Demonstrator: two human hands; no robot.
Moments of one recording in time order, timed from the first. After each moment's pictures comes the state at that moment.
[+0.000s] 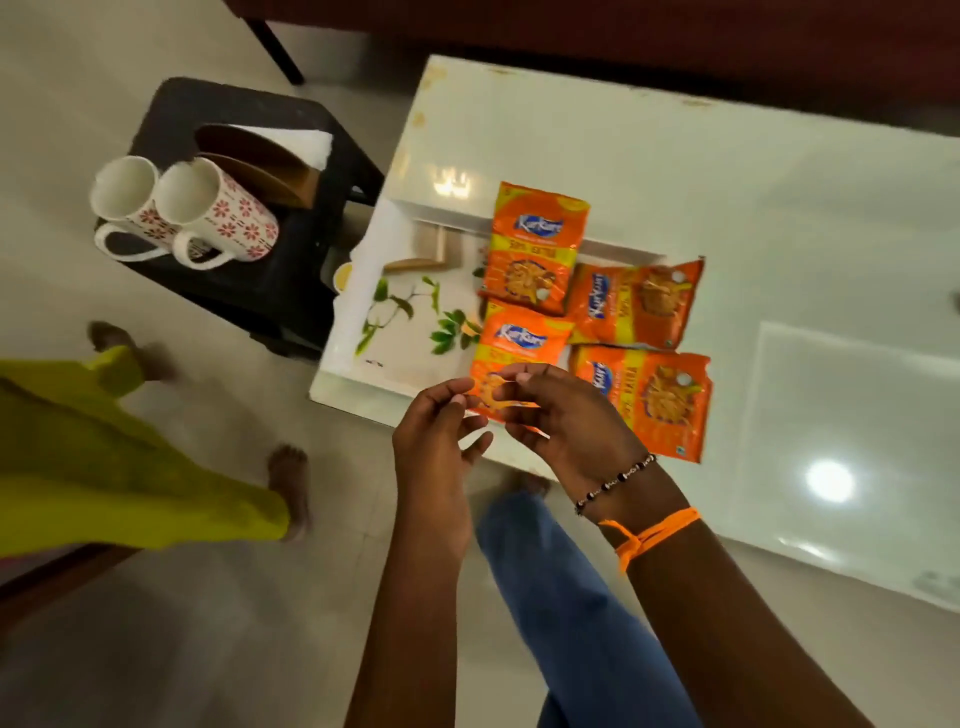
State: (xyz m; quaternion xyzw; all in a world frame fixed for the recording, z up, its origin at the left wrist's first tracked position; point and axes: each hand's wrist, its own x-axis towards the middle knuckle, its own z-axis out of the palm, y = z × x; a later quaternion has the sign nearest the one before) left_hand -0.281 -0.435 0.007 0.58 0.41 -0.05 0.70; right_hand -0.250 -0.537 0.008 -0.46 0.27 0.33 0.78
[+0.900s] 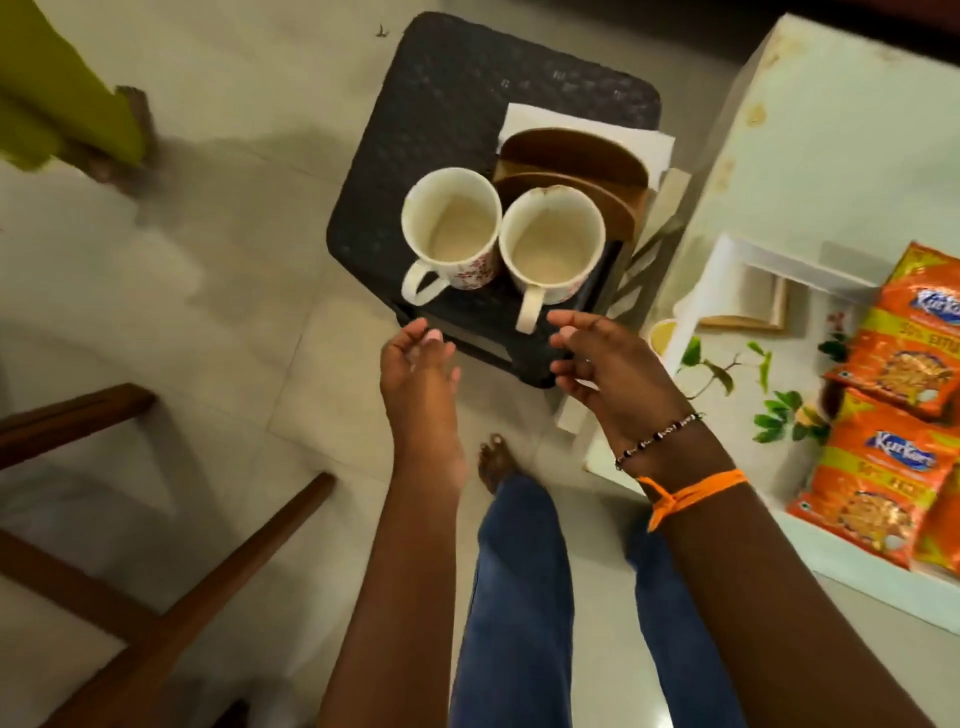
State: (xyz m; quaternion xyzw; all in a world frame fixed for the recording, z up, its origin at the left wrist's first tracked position) left_hand -0.136 -0.074 -0.015 0.54 0.52 0.01 0.66; right_hand -0.105 -0.197 -0.009 -0.60 0.29 0.33 0.67
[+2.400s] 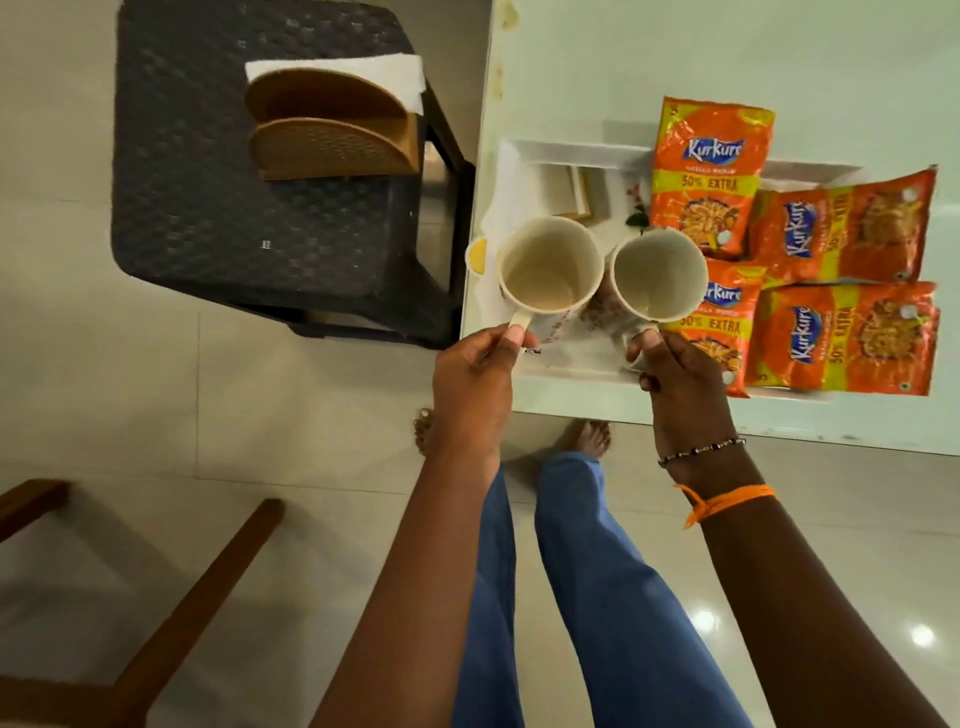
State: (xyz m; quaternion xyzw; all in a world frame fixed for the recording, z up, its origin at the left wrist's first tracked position) left_hand -0.183 -0.229 -0.009 0.70 0.29 -0.26 0.60; right_hand -0.219 -0.377 -0.048 -0.69 0.38 0.07 0.62
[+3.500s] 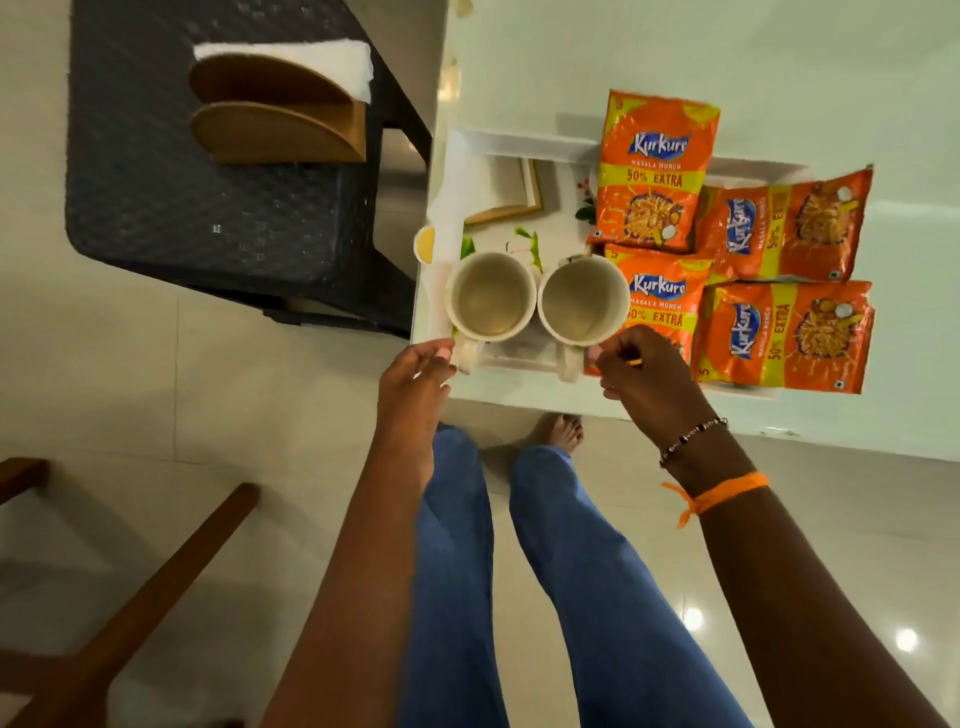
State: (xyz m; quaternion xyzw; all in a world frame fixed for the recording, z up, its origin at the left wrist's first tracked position) left_hand -0.210 -0.238 -0.039 0.65 0.38 -0.26 0.60; right_hand -0.220 -0.424 -0.029 -0.77 0.32 0.25 0.48
